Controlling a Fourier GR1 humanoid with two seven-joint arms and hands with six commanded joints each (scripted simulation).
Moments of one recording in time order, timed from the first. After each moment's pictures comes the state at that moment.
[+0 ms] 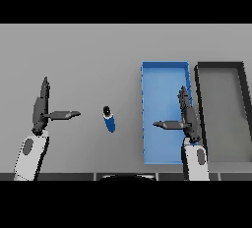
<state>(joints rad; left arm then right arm) -0.11 0.43 -0.16 -1.48 0.24 0.26 0.01 0.00 0.00 0.00 -1.57 0.00 0.00 0.00</state>
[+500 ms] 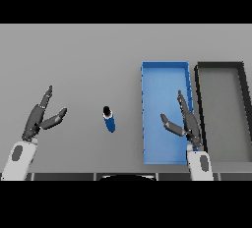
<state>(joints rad) -0.02 0.59 -0.21 -1.49 0.22 0.02 -0.16 0.08 -0.10 0.09 -1.67 0.12 0.05 -0.09</state>
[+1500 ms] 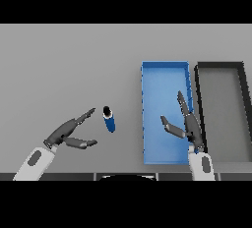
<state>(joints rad) -0.02 0.59 -0.46 -1.64 0.16 -0.24 -0.07 0.10 -0.12 0.10 -1.70 0.13 0.07 -0.11</state>
